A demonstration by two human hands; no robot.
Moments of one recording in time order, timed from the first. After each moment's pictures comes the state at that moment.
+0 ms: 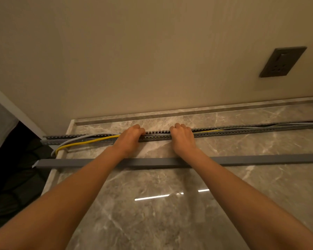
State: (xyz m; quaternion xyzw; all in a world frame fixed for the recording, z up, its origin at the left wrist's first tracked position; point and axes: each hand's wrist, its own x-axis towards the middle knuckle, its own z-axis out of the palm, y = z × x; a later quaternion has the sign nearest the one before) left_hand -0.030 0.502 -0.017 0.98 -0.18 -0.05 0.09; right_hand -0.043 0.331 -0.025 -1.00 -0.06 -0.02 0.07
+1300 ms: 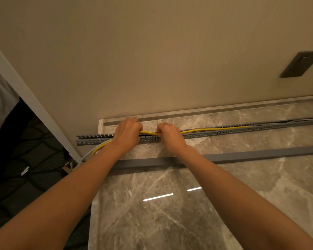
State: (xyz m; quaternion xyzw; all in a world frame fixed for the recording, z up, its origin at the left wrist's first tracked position) left_hand -0.005 0.633 -0.017 0.98 -0.19 0.03 0.05; right_hand -0.031 0.488 -0.016 -0.99 -0.04 0.02 0.16
